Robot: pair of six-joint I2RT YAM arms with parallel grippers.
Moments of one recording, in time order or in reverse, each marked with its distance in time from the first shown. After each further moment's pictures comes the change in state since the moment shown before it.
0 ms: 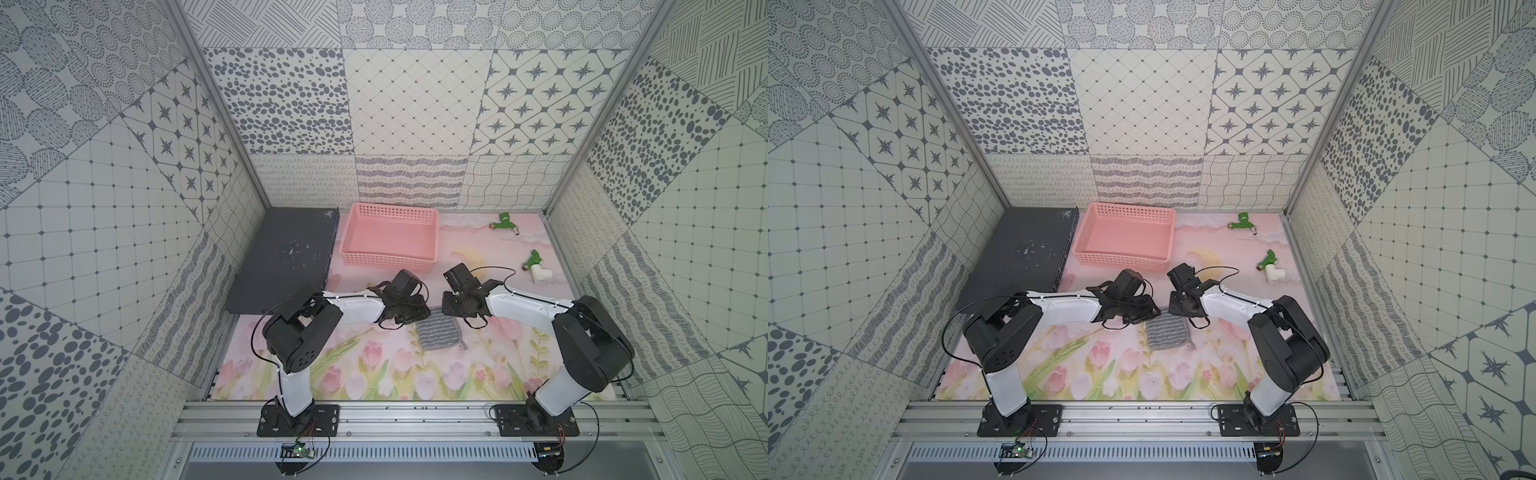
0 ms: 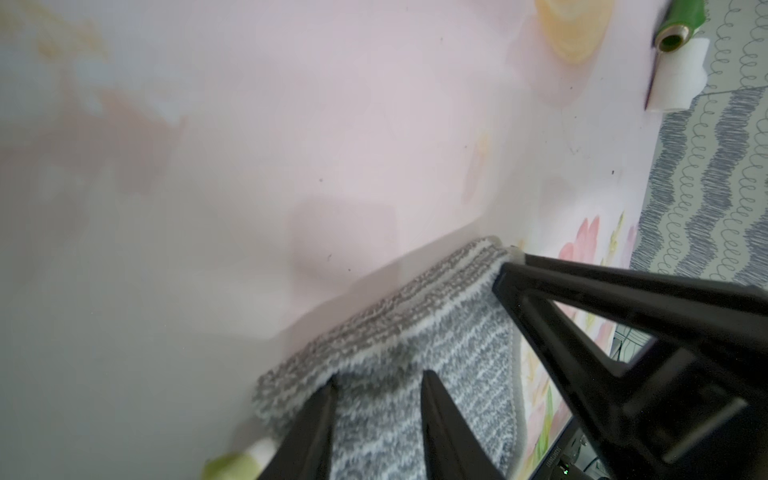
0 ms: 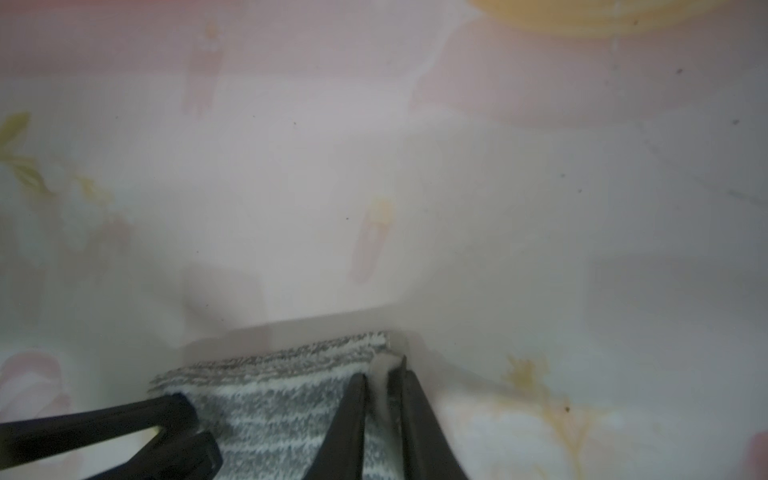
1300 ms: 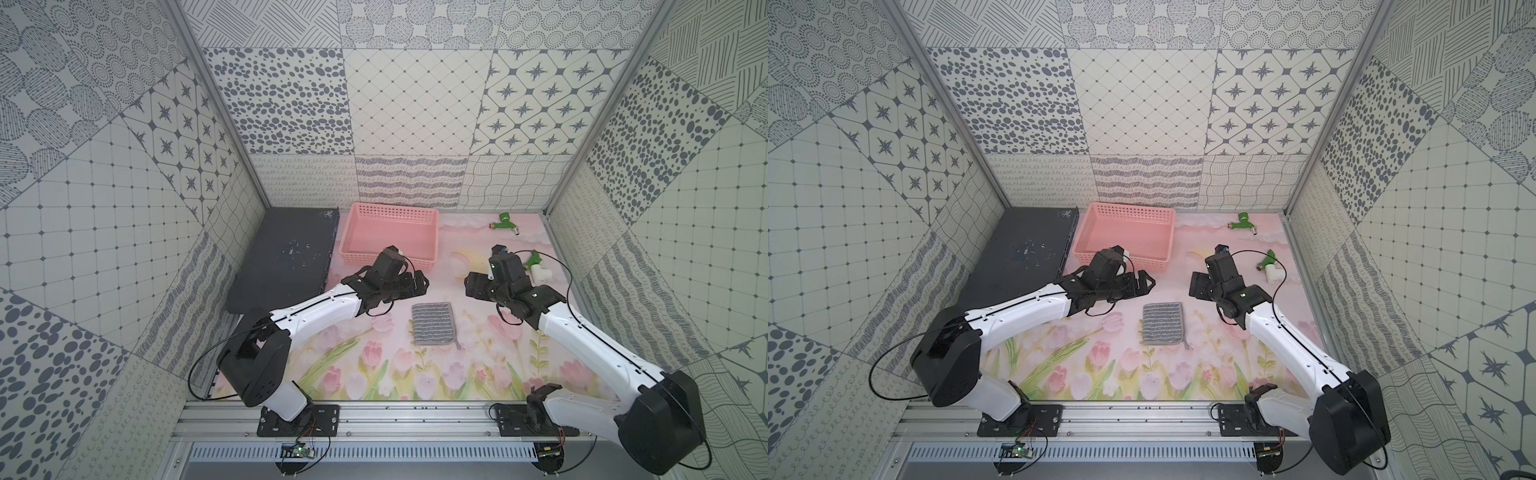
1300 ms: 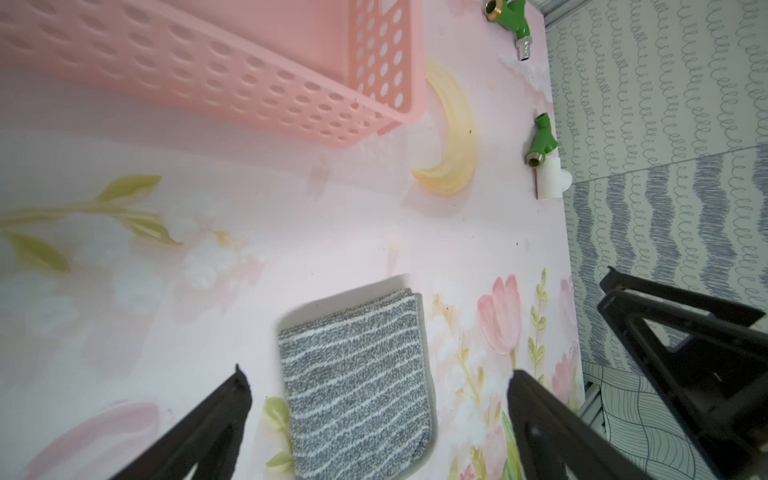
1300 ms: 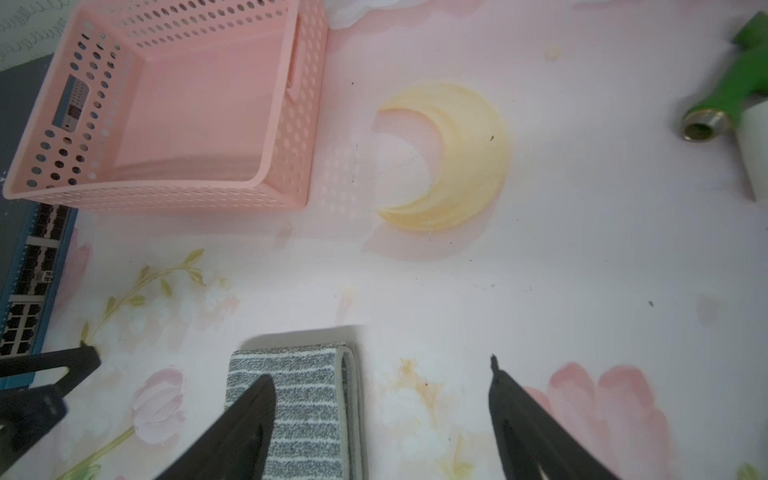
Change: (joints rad) left arm 0.066 -0.323 0.030 -0.169 -0.185 0.107; right arm -0.179 -0.503 -0.058 -0.085 0.072 -0.145
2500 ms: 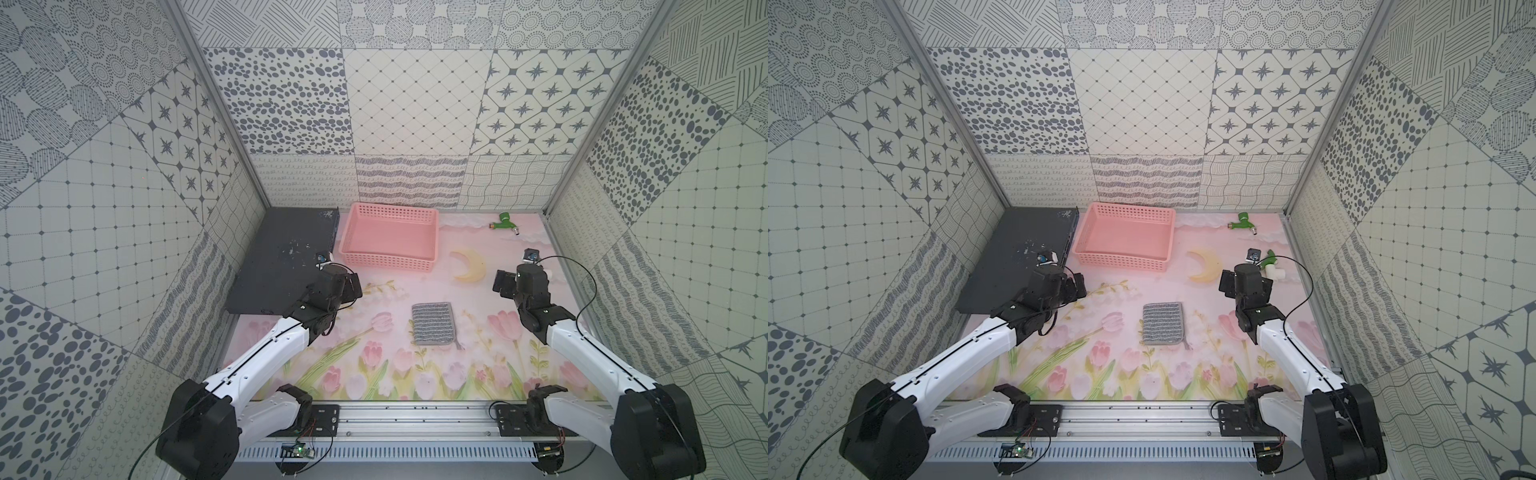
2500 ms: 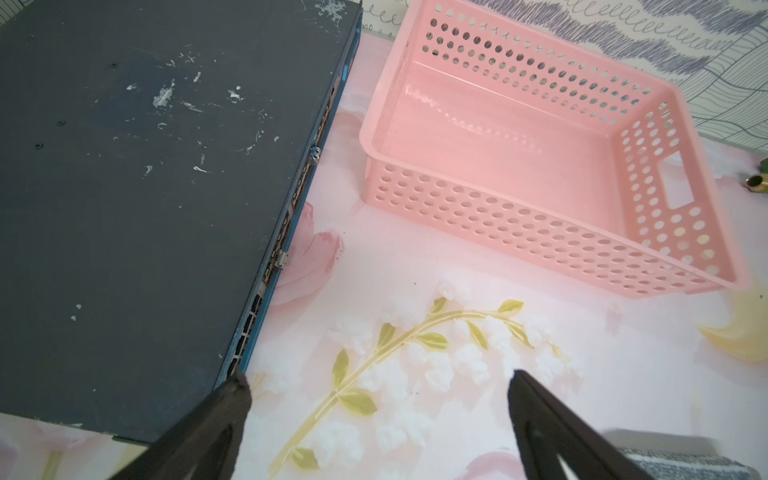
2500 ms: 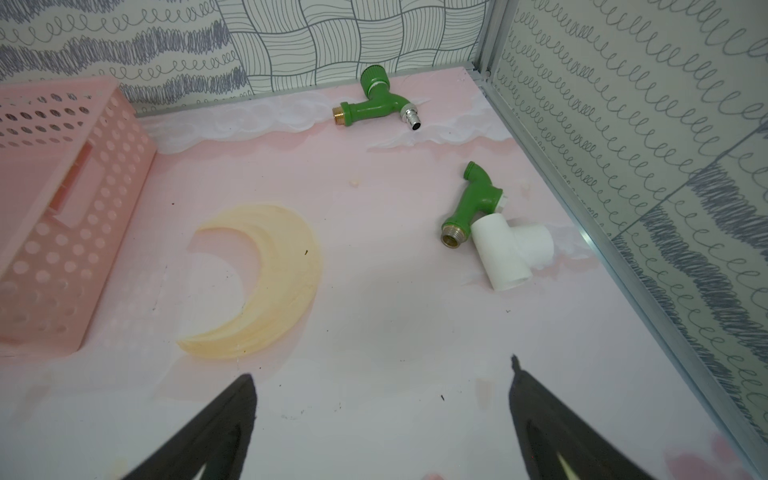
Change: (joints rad) left arm 0.286 -0.409 -0.370 0.027 -0.459 0.313; right arm -0.225 -0.029 -0.324 0.543 0.235 -0.299
